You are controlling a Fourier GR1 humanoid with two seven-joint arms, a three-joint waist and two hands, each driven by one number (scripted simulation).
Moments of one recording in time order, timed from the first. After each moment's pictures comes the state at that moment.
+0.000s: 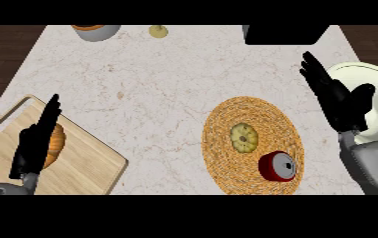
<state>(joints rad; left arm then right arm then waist) -0.06 0.63 -0.32 -1.29 0.33 0.40 -0.09 -0.30 -0.54 0.24 -1.38 -0.33 -0.13 0.05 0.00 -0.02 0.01</state>
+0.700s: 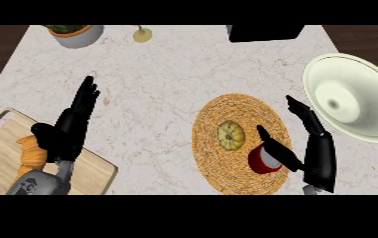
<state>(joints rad) -0.14 0.47 -0.35 -1.47 0.38 0.40 -0.07 0.01 -0.34 0.38 -1.65 0.08 -0.75 0.01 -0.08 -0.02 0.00</state>
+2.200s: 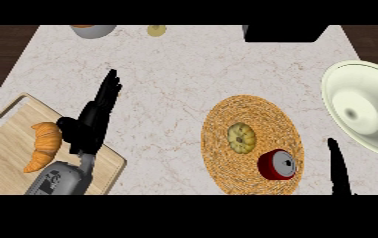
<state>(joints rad) -0.20 0.35 -0.36 -1.48 0.29 0.36 -0.01 0.38 -0.11 0.48 -2.25 0.95 -0.37 0.92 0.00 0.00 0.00</state>
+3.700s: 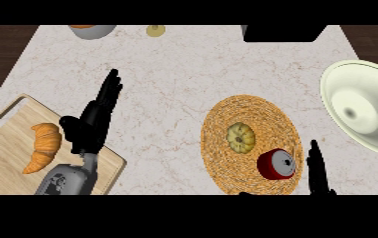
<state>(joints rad) -0.17 0.21 -0.22 -1.51 0.11 0.24 0.06 0.43 -0.10 0.45 -2.05 0.56 -0.60 0.53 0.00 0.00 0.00</state>
